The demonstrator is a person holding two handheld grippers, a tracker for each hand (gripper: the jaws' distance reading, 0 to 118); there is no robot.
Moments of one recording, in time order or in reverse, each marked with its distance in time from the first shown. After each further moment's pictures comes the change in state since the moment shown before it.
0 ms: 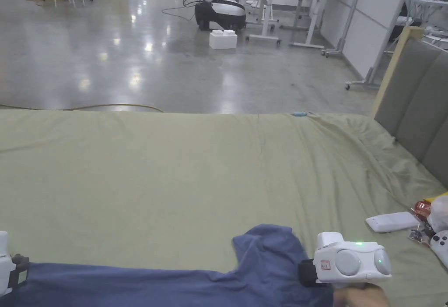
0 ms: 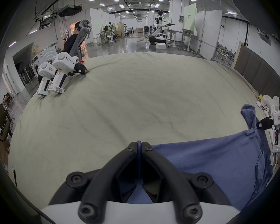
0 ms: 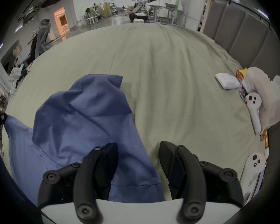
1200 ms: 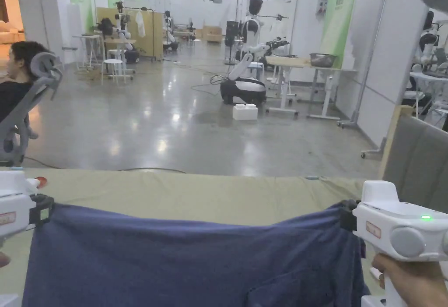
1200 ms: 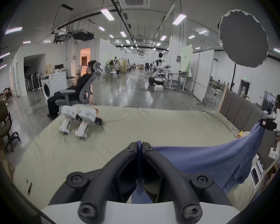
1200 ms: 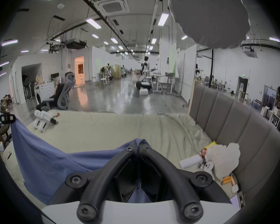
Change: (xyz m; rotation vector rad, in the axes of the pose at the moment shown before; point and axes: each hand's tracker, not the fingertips) left arm -0.043 0.073 0.227 0.404 -0.033 0.068; right arm -0.023 0.013 0.311 0.744 0.022 0.073
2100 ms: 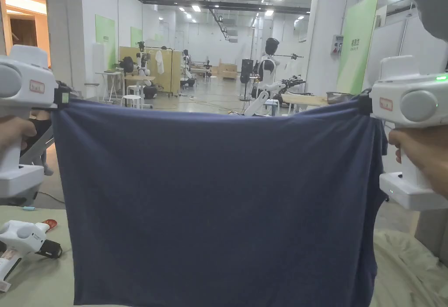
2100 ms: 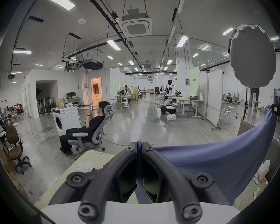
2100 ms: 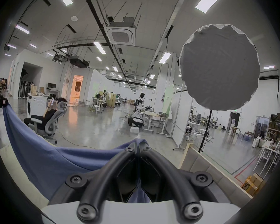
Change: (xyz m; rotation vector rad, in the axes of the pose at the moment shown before) left arm 0.002 0.247 -0.028 0.259 0.139 -0.065; right arm -0.041 0.277 -0.036 0.314 -0.105 0.152
